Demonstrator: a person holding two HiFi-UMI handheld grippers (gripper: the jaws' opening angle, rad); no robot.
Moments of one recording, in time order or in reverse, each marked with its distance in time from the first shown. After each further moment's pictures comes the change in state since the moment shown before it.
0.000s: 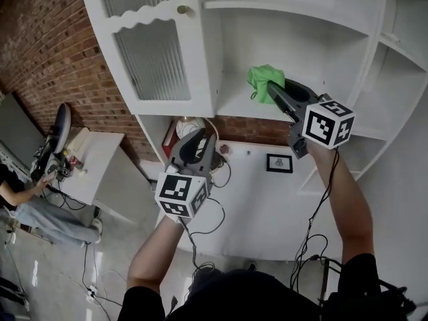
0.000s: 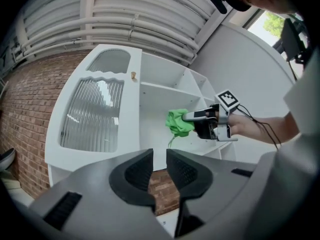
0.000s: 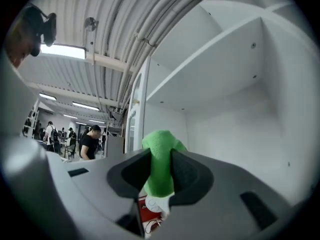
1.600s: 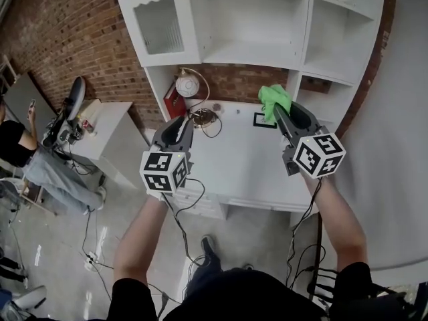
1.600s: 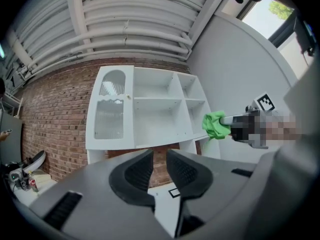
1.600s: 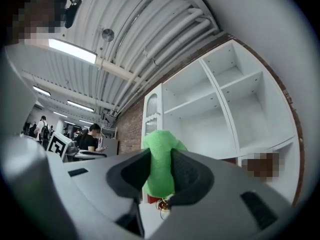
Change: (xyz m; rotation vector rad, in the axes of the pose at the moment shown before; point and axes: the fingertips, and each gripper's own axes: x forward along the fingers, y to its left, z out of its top) left arm -0.199 -0.142 0.011 0.020 0.128 0.135; right arm -0.295 0.130 -0.062 -0.014 -0.071 -0.148
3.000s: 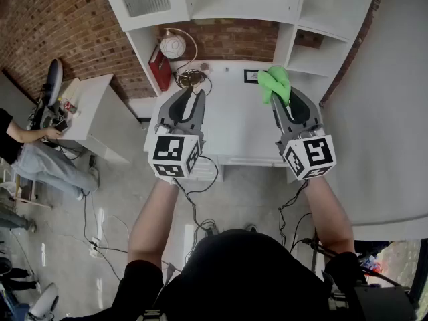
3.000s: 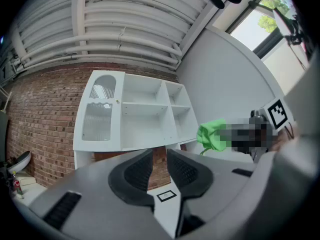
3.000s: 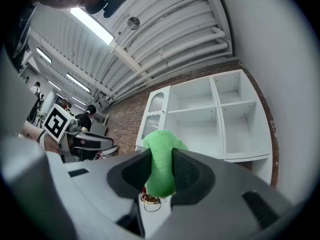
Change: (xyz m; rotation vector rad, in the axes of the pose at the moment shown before) left arm -0.039 -0.026 -0.006 0.016 -0.089 -0.137; right arm -0.044 0.090 -0.033 -0.239 -0.006 -0.171
